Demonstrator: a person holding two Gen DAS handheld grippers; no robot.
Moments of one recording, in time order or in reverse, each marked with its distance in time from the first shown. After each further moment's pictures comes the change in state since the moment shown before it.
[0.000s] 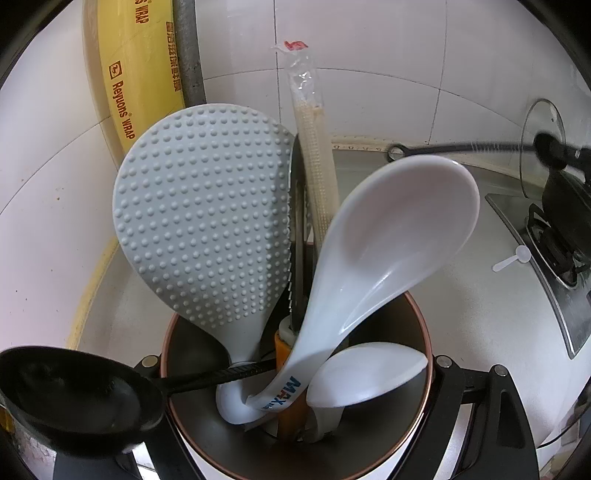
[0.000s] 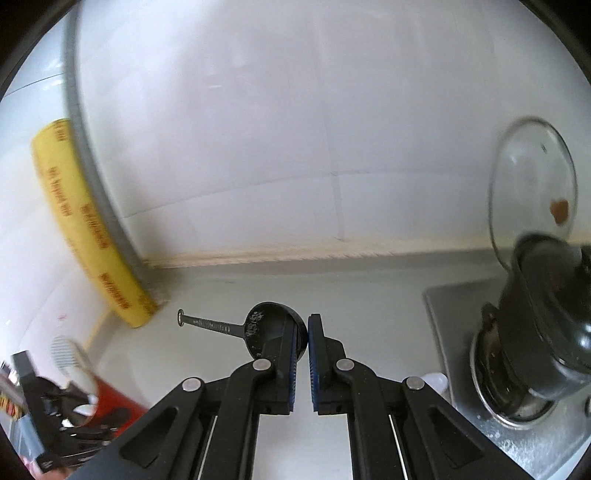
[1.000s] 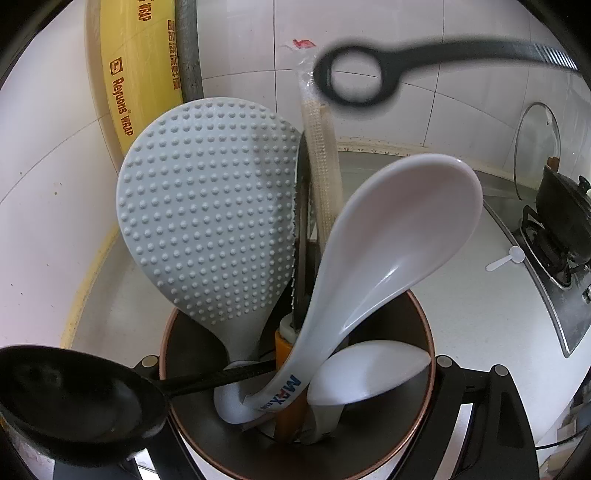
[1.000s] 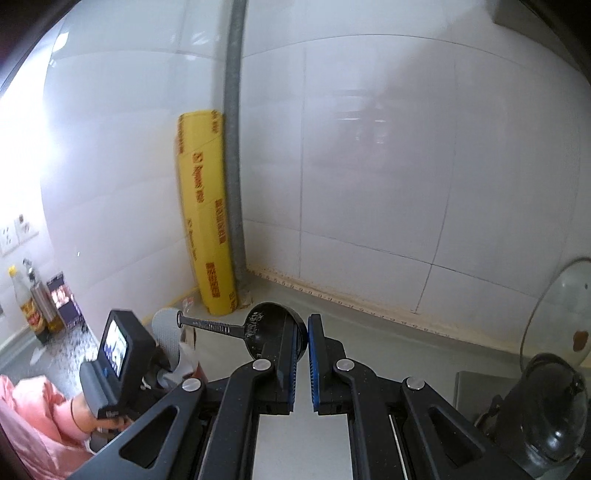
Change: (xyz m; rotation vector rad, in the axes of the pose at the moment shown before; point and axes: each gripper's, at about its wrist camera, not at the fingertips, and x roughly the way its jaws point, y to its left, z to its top) left arm 0.005 0.005 -0.008 -0.010 -0.007 -0.020; right arm -0.095 0.086 0.006 -0.366 -0.122 0.202
